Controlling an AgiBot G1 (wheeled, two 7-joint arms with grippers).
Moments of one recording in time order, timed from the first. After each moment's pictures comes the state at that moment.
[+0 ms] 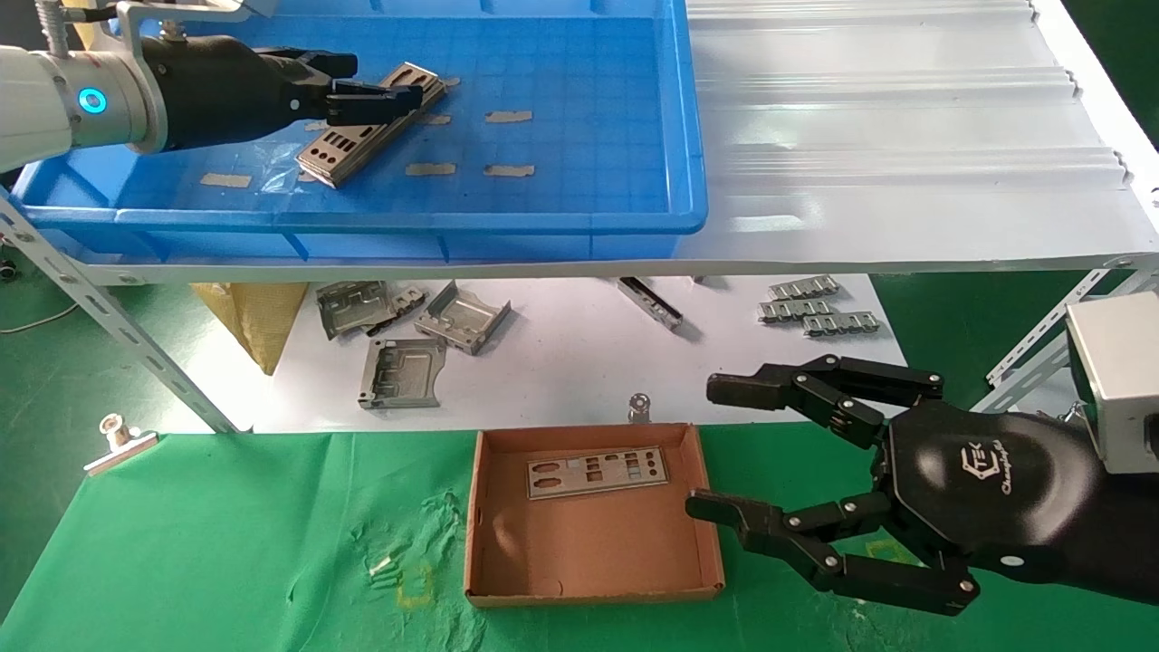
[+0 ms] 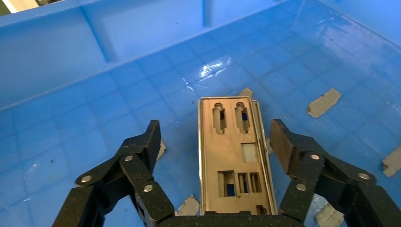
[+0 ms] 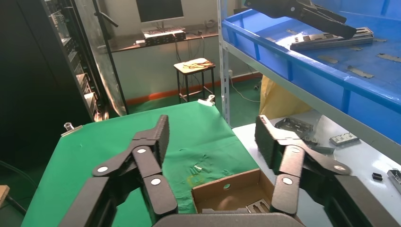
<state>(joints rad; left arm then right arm) -2.02 1.20 0.55 0.00 1.39 0.94 -0.08 1.09 -0.51 -0.45 1.21 -0.59 -1.39 0.06</state>
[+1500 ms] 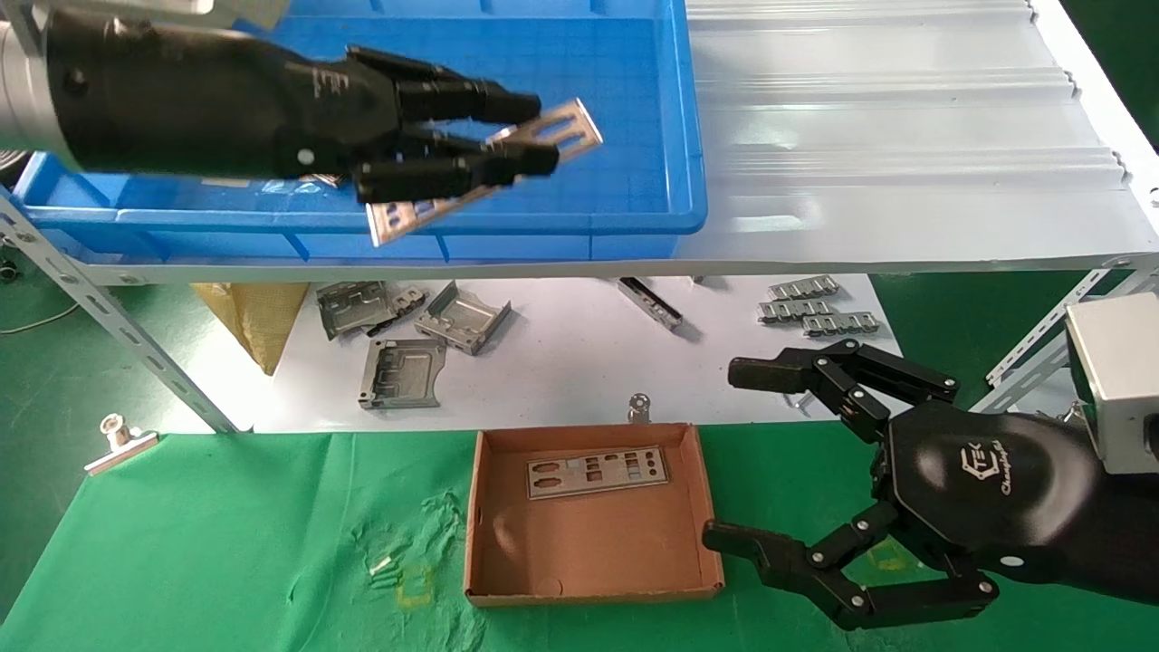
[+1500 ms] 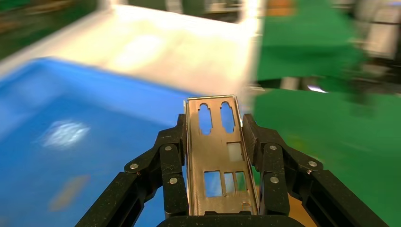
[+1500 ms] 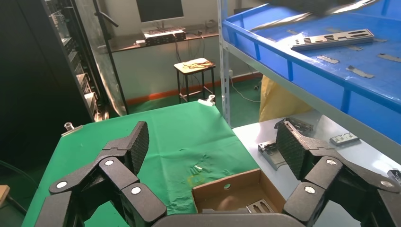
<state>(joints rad) -2.01 1.13 0.54 -0.19 1.29 1.53 0.06 1.09 -0.51 -0.45 1.21 -0.59 -1.39 0.06</state>
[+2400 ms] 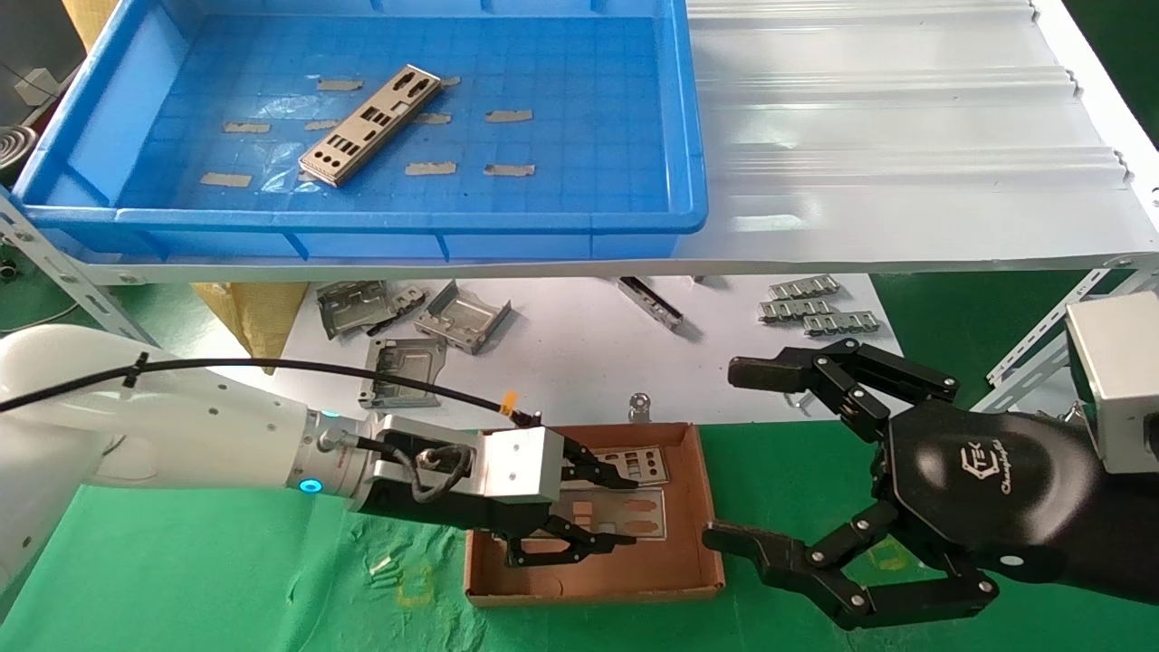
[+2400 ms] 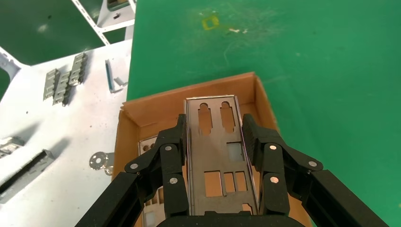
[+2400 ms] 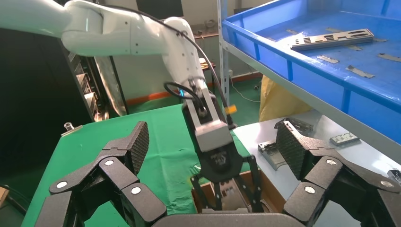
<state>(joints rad) -1.54 1.21 0.83 -0.47 1.22 1.35 0.39 1.09 -0.51 -0.45 1.21 -0.59 -1.39 0.06</state>
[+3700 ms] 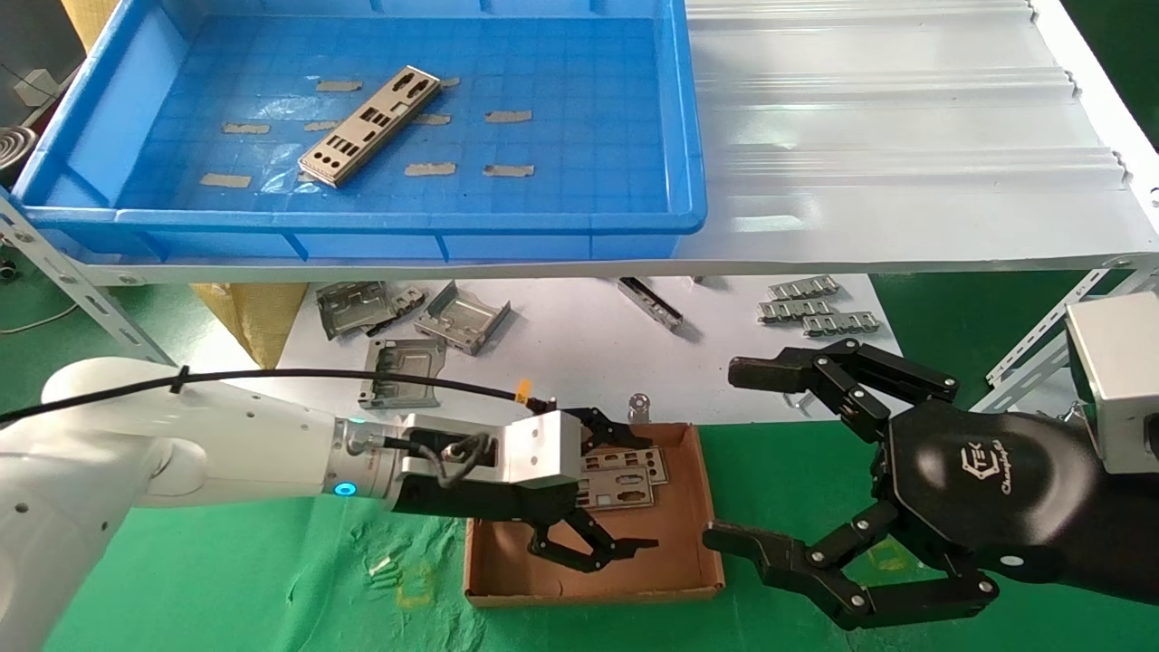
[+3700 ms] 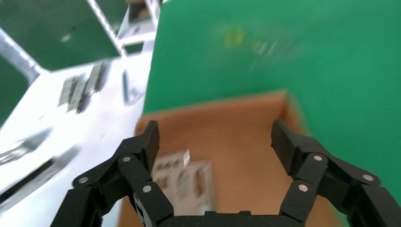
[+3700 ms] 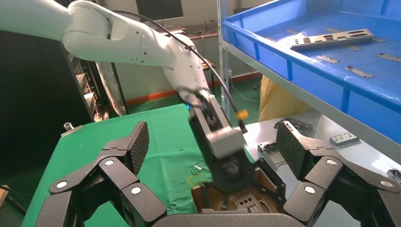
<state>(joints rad) -1.54 1.32 0.80 -0.20 1.11 1.42 0.60 1.09 -0.51 -0.45 1.21 -0.59 -1.39 0.06</state>
